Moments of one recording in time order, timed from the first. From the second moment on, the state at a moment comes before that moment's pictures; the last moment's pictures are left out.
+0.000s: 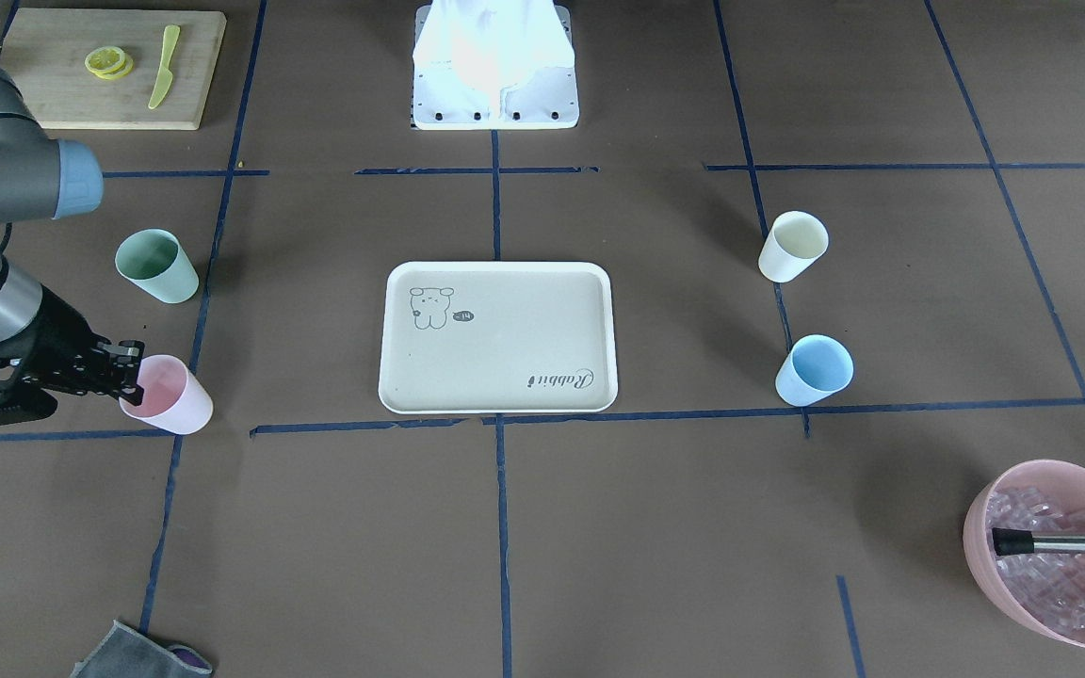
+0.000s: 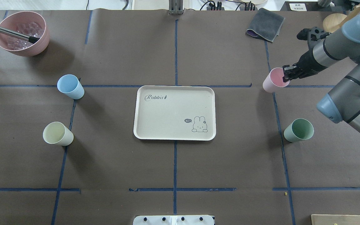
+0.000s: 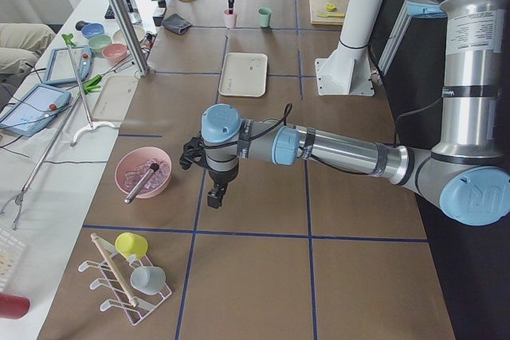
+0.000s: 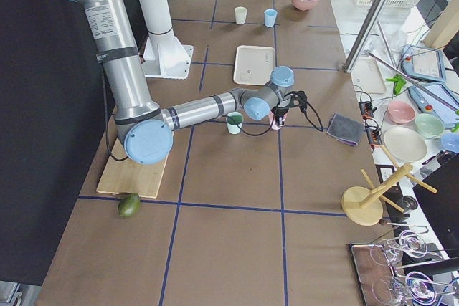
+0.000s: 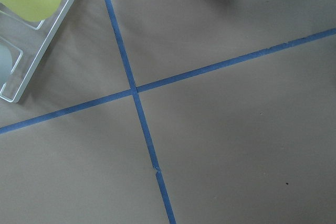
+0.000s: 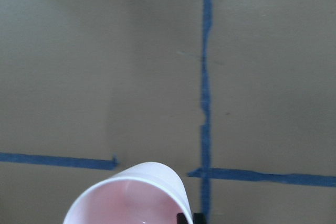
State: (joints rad) left arm -1.54 -1.51 -1.83 -1.53 -2.37 0.16; right arm 0.96 -1.24 1.56 -1.13 2.21 0.90
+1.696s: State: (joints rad) left arm -1.54 -1.51 -1.82 -1.55 -2.37 0.15; right arm 0.73 -0.95 1.58 -1.41 2.02 1.37
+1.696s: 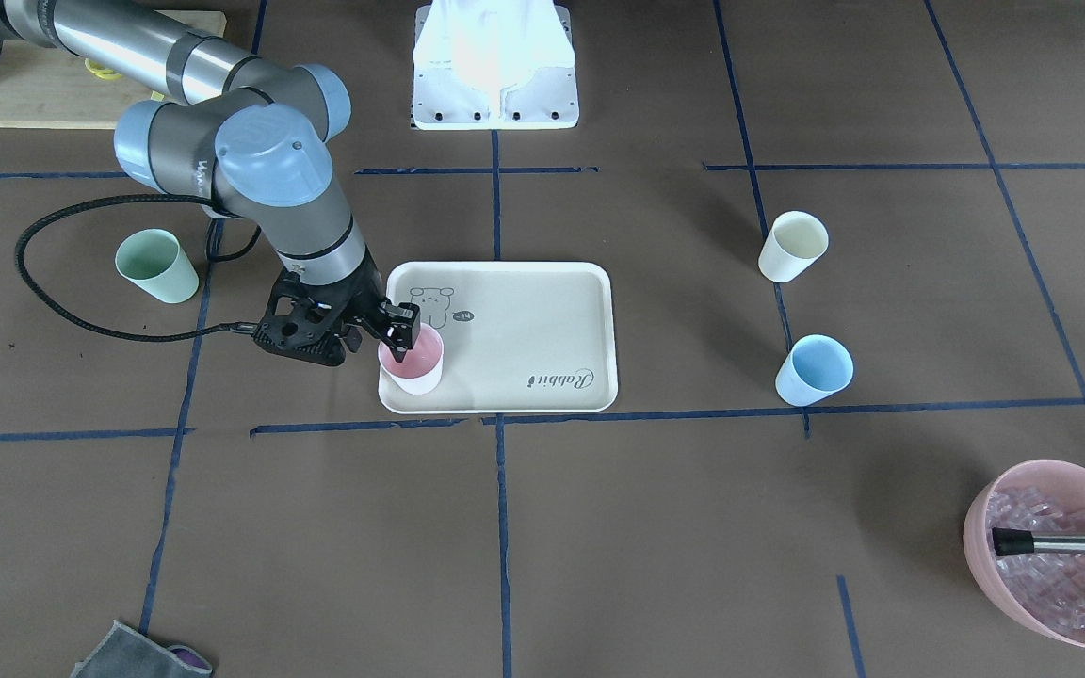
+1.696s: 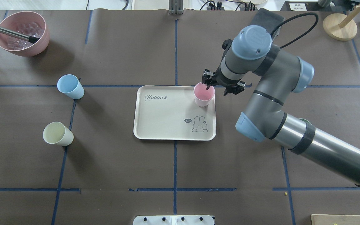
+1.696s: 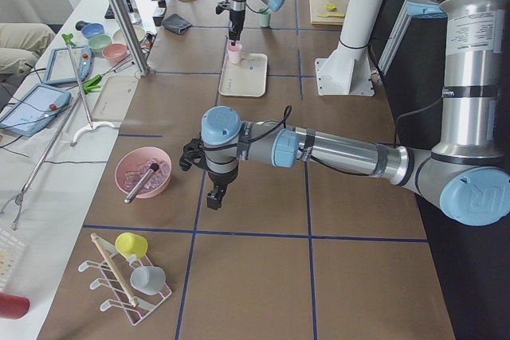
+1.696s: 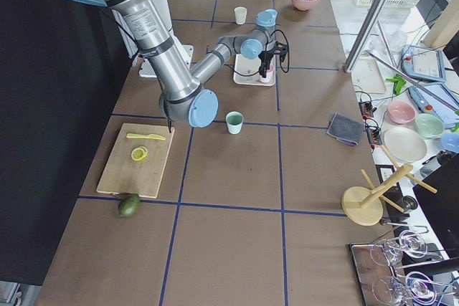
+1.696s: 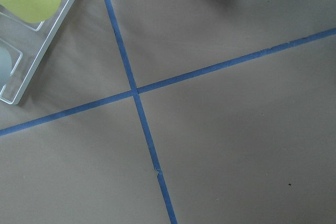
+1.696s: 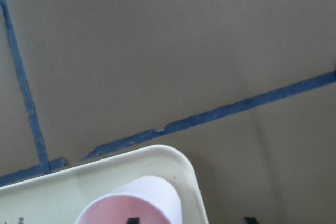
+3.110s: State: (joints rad) left arm -0.82 -1.52 -2.01 -1.84 -2.09 -1.08; right arm 1.21 -1.38 1.61 -1.39 2.34 0.29
